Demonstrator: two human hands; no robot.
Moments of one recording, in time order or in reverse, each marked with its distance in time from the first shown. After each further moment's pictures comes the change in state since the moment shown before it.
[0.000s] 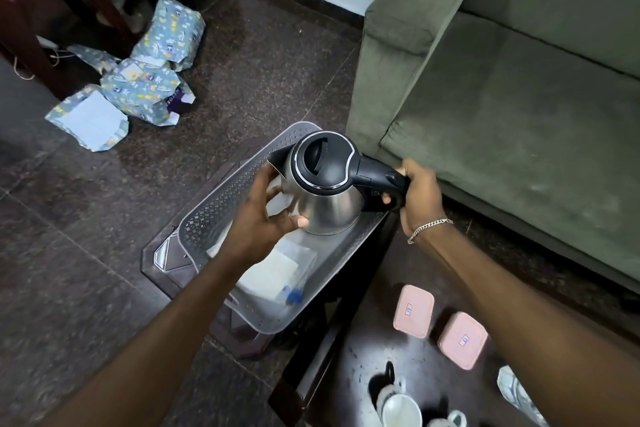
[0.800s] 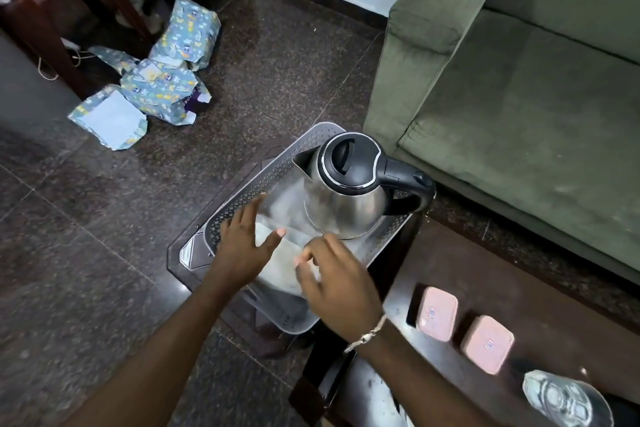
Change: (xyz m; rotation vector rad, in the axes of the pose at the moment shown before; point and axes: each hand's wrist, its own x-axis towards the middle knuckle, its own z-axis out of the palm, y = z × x) left_hand -0.040 -0.049 -0.051 0.614 0.121 -0.282; right_hand -0.137 0.071 0.076 -1.016 -0.321 -0.605
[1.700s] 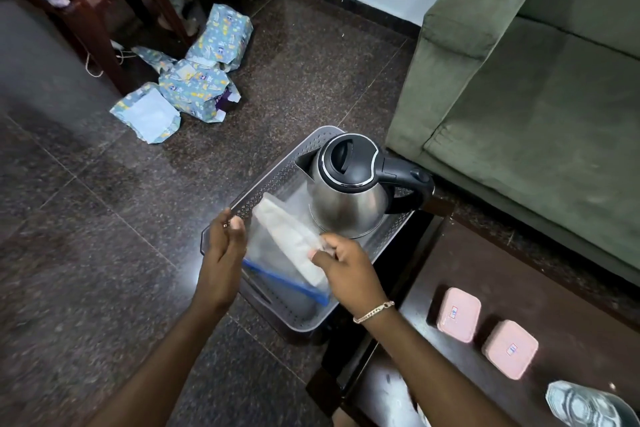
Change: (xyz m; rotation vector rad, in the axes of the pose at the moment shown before) left_hand -0.069 -0.034 -0.040 -0.691 0.196 -0.216; right_hand 0.012 -0.020 0.030 0.691 -0.211 0.449
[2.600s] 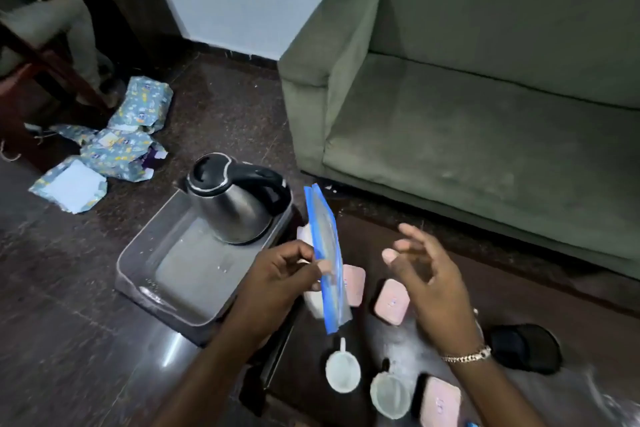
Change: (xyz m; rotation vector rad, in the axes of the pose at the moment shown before) left_hand -0.185 0.115 0.204 -0.211 -0.608 0.115; right_hand -0.223 -0.006 -0.234 -0.012 0.642 -0.121
